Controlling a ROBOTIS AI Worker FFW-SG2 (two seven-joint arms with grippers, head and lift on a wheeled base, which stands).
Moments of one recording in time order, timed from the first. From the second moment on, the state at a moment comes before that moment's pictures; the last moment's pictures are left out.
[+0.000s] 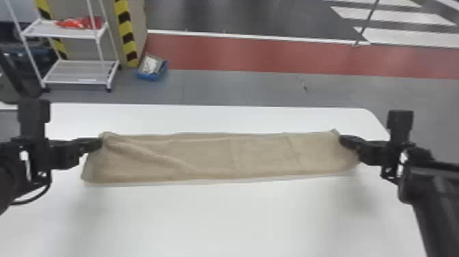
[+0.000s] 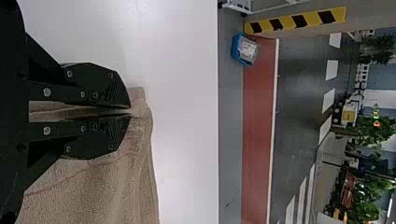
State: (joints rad) left arm -0.19 0.38 0.01 -1.53 0.34 0.77 -0.25; right arm -0.38 -0.27 -0.37 -1.06 0.15 0.39 0.61
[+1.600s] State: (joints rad) left arm -0.18 0.37 0.01 -1.53 0.34 0.68 -0.21; right arm -0.35 -0.27 -0.44 -1.04 0.09 0.23 0.59
